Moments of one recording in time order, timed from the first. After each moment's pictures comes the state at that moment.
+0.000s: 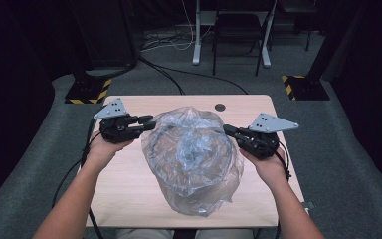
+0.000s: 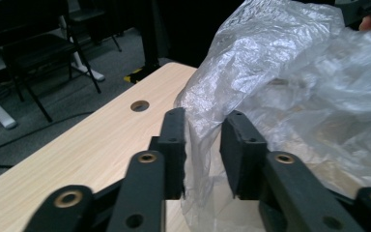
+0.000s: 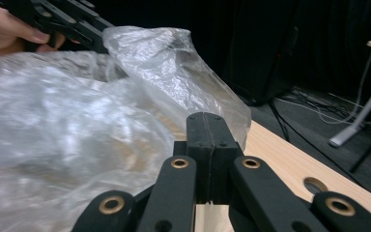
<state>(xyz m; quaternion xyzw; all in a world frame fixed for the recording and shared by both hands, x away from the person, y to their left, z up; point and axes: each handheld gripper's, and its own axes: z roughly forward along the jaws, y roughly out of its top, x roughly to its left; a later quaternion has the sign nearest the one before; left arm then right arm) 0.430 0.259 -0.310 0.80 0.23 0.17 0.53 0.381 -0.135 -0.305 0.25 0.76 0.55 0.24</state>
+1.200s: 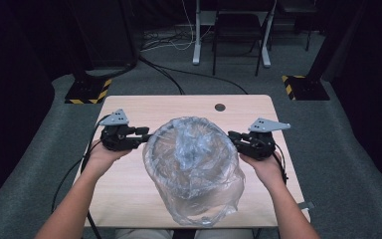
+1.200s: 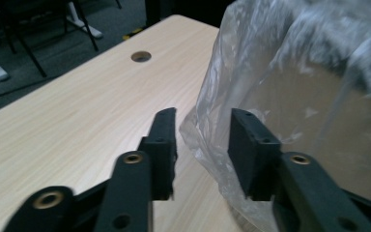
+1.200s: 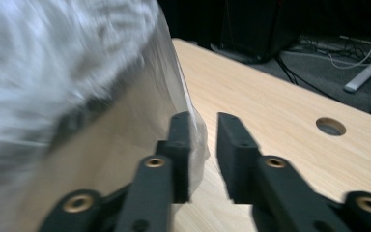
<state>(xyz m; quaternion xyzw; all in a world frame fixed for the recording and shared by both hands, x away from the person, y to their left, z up) 0.432 0.276 -0.343 0.82 0.27 0.14 0.49 0.408 -0.149 -0.354 0.33 0.77 0.52 0.18</state>
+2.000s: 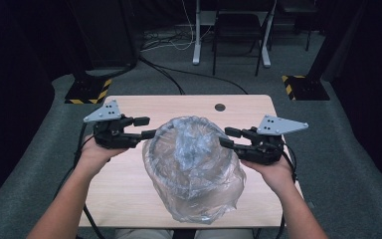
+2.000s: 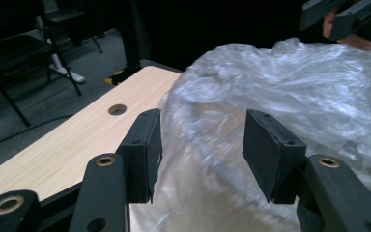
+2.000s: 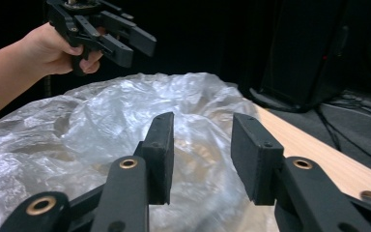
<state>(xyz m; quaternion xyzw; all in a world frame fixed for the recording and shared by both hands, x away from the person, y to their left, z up) 0.401 0.257 -0.287 0.80 0.20 0.14 0.54 0.363 -0.139 -0.292 0.22 0.76 0.59 0.16</state>
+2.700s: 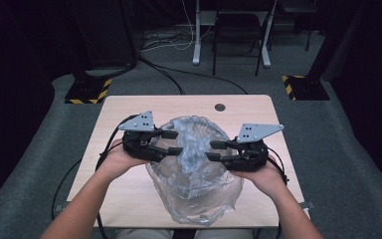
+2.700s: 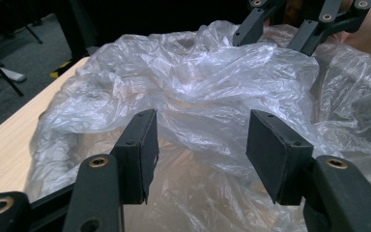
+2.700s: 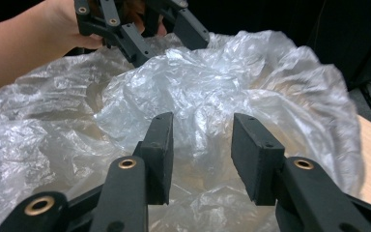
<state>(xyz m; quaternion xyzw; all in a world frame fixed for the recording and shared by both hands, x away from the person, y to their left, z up) 0.393 0.196 -0.299 0.85 0.13 0.08 0.51 0.362 -0.112 -0.308 0.19 0.82 0.54 0.10</state>
